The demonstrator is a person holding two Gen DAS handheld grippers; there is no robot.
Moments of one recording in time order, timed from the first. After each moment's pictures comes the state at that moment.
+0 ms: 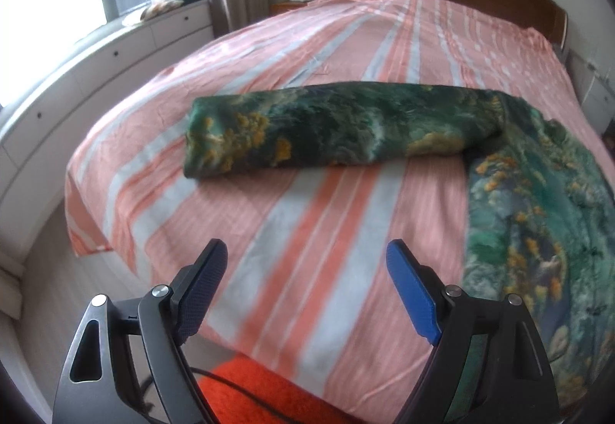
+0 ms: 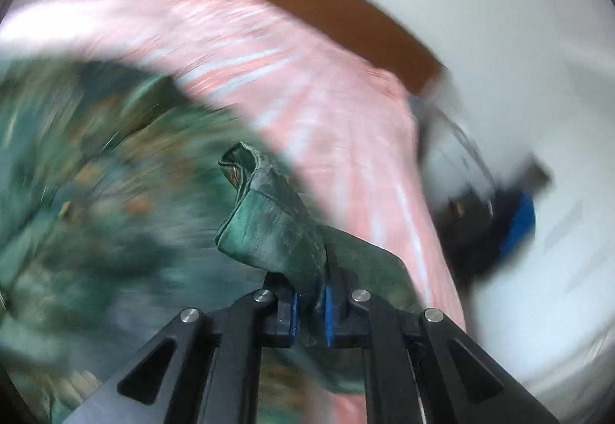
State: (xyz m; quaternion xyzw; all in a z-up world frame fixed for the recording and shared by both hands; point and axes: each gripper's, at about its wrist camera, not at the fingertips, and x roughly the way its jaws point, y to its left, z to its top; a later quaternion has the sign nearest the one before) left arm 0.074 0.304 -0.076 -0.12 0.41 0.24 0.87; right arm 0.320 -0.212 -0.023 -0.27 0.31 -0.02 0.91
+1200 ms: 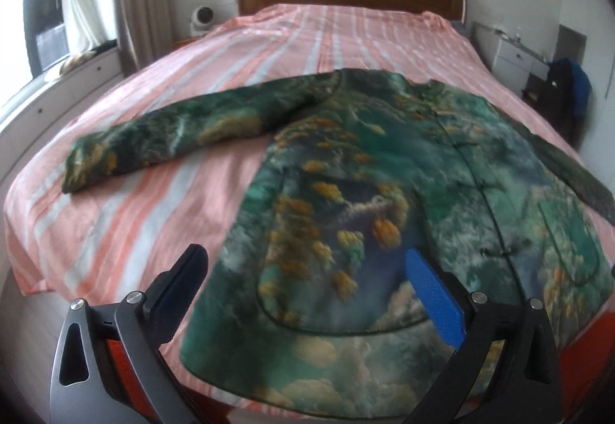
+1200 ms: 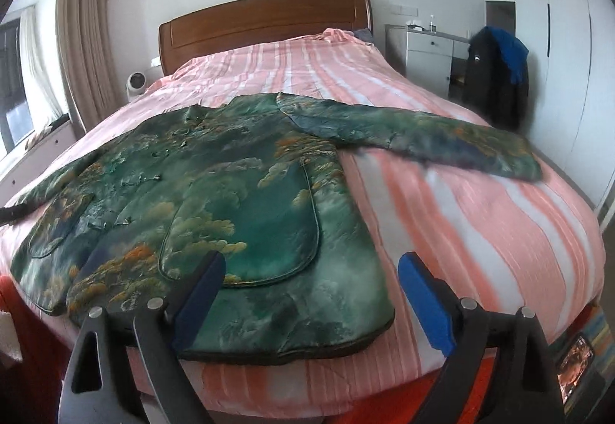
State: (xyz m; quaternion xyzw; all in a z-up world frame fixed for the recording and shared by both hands) left arm 0.074 0.126 -0.078 -0.06 0.37 0.09 0.92; right arm 0.027 -0.273 -0.087 0.02 0.33 0.00 0.95
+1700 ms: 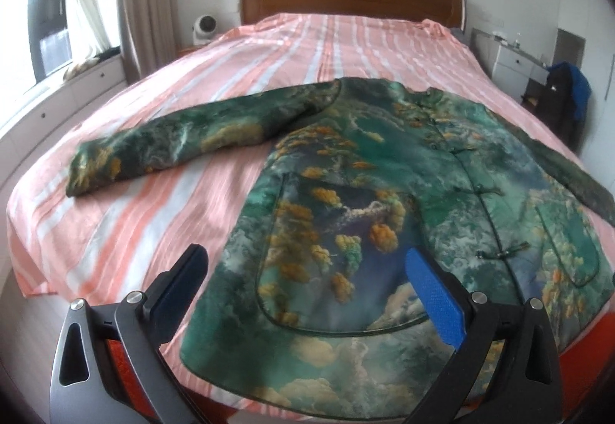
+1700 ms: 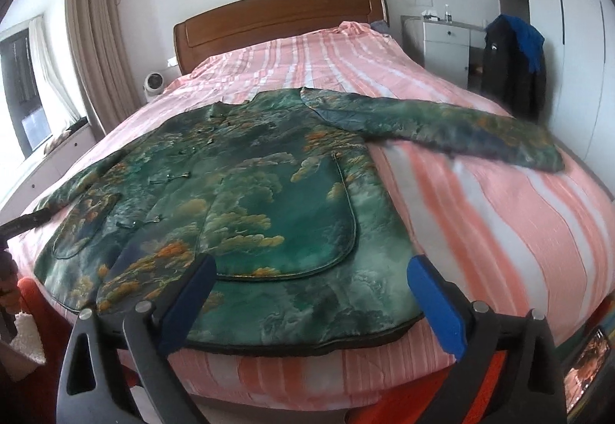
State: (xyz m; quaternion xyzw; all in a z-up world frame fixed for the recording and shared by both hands) left arm 0.068 0.122 -0.073 -0.05 0.35 0.09 0.93; right arm 0.022 -0.265 -0.081 0.05 0.34 0.04 0.94
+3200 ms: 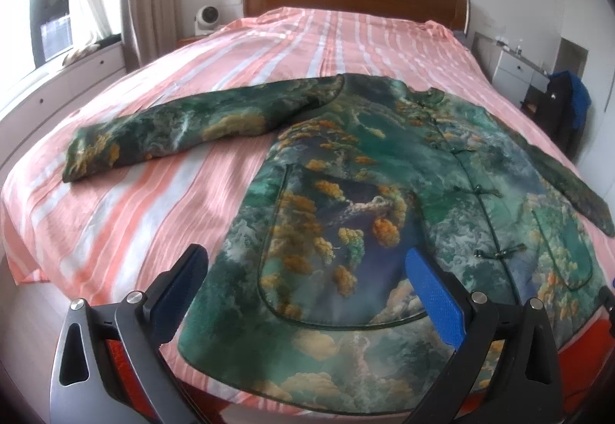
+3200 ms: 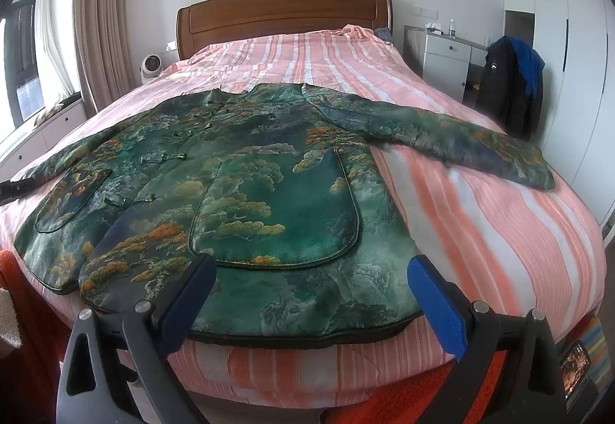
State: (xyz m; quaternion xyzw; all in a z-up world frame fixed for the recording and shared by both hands) left arm 0.068 0.134 -0.077 -0.08 0.36 0.10 0.93; right arm 0.015 -0.247 -0.086 -0.01 0.34 0.03 0.94
